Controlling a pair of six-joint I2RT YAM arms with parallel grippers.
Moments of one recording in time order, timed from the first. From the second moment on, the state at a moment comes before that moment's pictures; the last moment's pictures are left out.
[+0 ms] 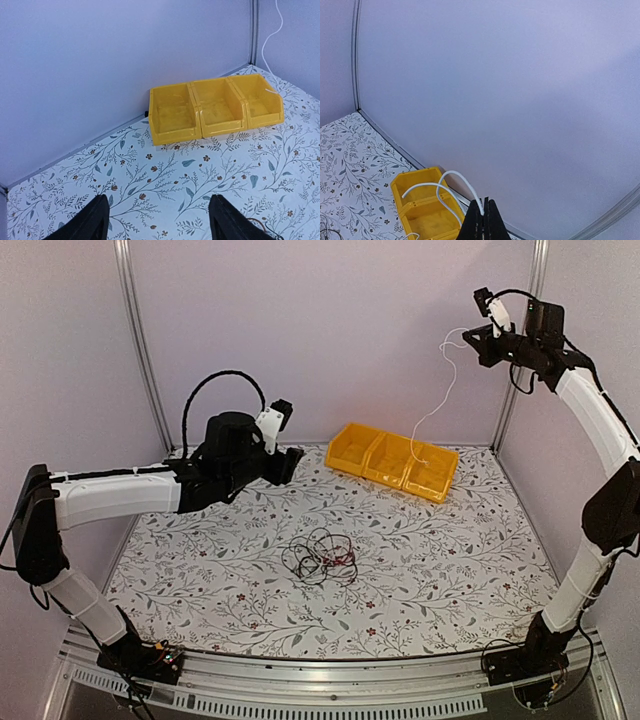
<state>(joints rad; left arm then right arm) -0.77 1.57 1.11 0.16 -0.31 0.07 0.10 1.73 2.01 -0.40 -0.39 -0.32</state>
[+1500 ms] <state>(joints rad) -0.80 1.57 1.11 0.15 -0.33 0.08 0.10 2.06 1.79 -0.44 -0.35 -0.38</state>
